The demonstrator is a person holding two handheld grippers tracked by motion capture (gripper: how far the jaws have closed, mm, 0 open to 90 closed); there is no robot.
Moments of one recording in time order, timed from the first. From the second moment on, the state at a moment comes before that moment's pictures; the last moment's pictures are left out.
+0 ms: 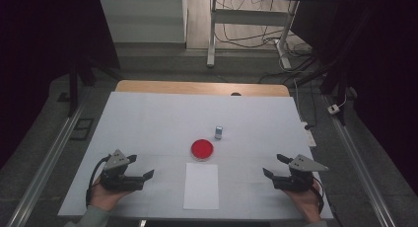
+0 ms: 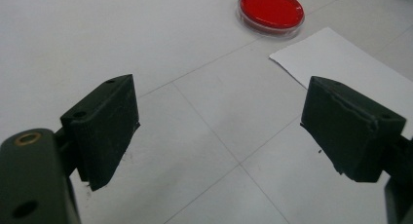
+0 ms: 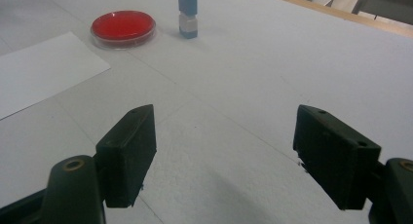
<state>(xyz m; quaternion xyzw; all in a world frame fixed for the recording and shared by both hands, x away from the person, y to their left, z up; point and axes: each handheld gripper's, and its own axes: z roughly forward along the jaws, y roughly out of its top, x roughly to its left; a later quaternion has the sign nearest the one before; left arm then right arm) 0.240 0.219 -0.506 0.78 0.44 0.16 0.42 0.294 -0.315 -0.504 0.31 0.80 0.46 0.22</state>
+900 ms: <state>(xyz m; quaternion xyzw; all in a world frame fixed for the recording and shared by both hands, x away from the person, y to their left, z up) 0.241 0.217 -0.506 0.78 0.43 0.16 0.42 0.300 -0.302 -0.497 0.31 0.79 0.47 0.22</state>
